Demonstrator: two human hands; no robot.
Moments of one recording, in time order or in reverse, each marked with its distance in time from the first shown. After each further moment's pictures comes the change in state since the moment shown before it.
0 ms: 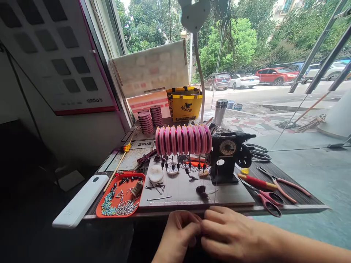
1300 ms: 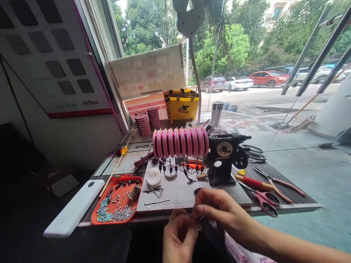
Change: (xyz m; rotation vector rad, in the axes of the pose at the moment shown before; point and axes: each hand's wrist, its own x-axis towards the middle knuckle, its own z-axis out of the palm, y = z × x) left_hand 0.001 -0.035 0.007 0.095 0.322 0.500; right_hand 0.020 0.008 0.003 1.354 0.438 0.847
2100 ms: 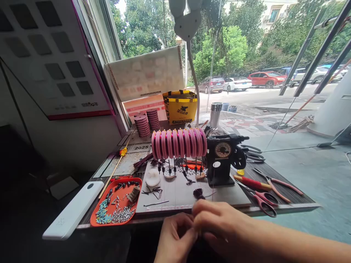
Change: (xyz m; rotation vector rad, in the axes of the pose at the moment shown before) left_hand 0.014 0.023 -0.013 0.079 -0.284 -0.203; right_hand -0.010 -0.009 -0.008 -0.939 -0.260 -0.484
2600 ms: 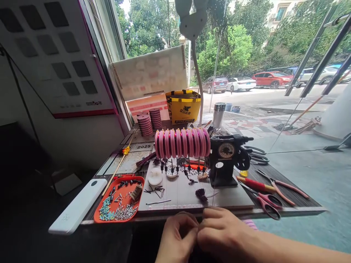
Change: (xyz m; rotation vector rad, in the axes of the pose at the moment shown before) left_hand 0.000 0.007 -0.001 -0.155 -0.026 -0.120; right_hand -0.007 0.002 0.016 -0.085 0.061 -0.163
